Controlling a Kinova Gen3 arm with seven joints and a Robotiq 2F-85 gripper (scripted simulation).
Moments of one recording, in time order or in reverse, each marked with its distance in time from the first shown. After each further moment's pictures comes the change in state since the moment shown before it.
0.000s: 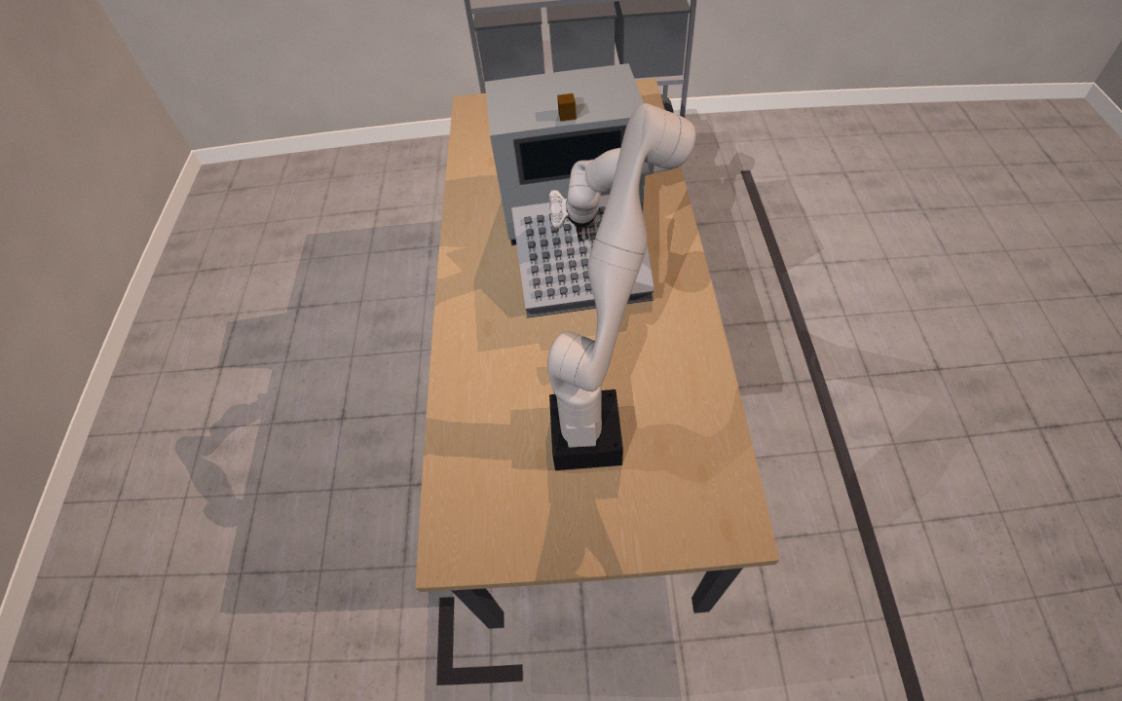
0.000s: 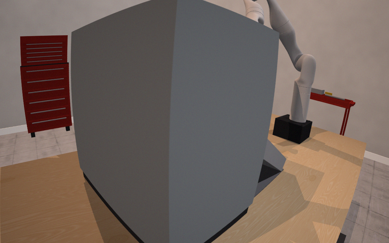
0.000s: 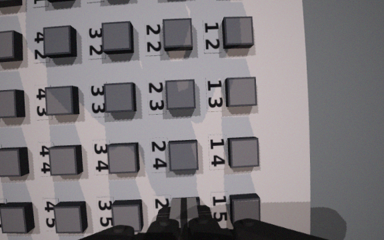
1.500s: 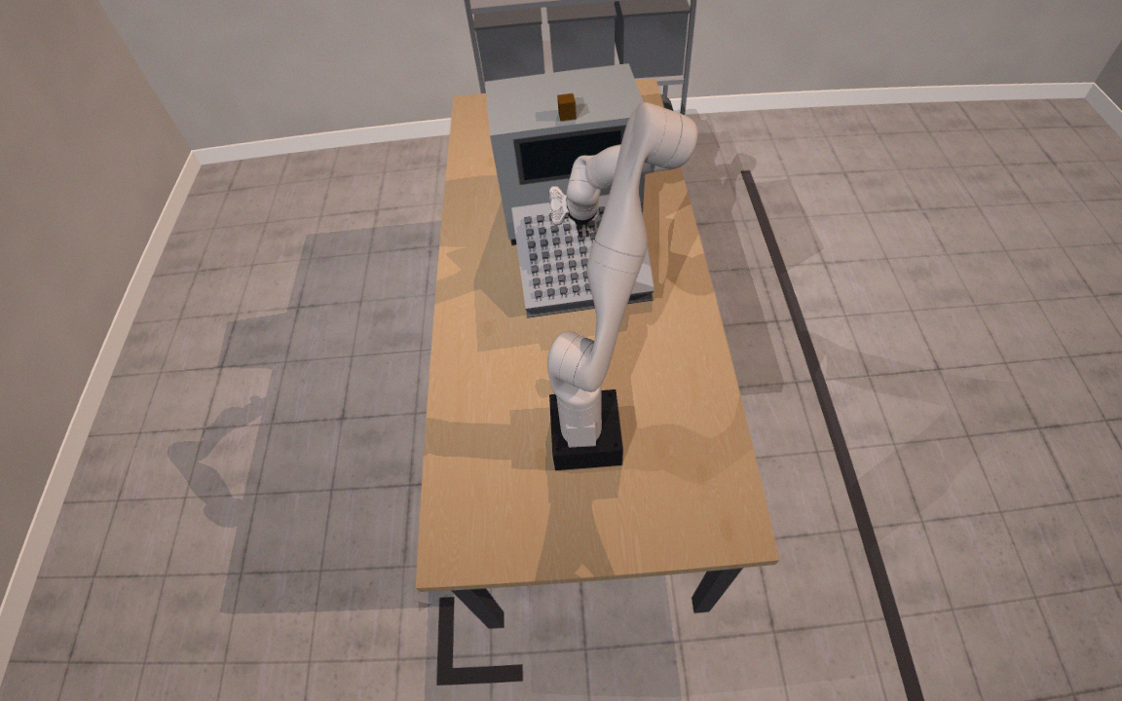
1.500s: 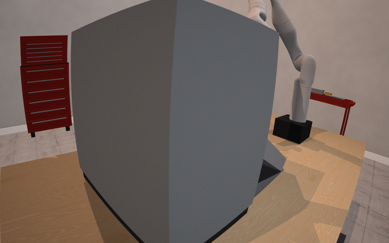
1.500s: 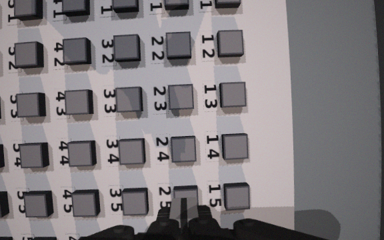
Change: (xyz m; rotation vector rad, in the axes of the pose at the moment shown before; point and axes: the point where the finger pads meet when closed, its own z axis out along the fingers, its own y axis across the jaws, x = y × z) arm 0.000 0.000 -0.028 0.000 0.000 0.000
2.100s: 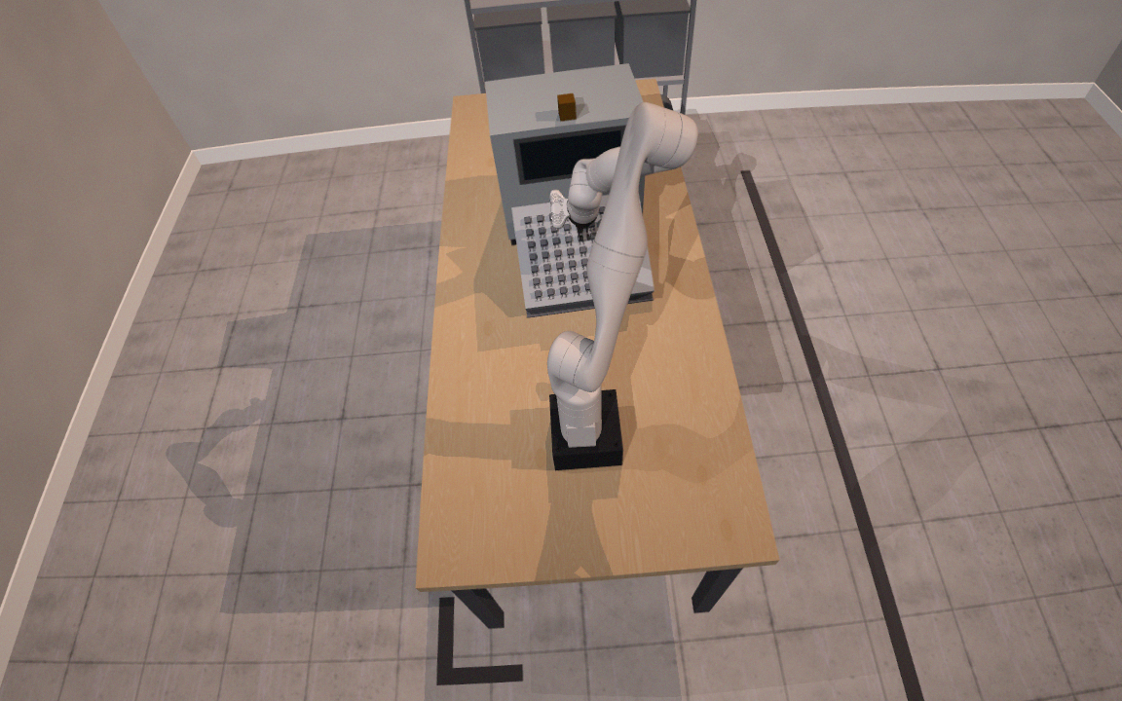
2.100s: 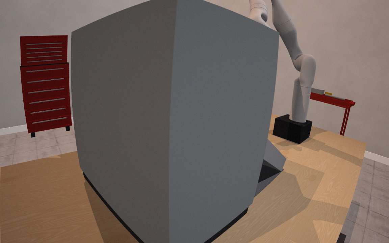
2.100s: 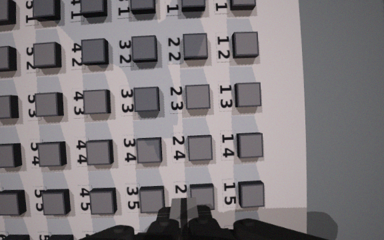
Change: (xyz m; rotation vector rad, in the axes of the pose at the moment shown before) arm 0.000 -0.011 -0.004 0.004 0.002 -0.001
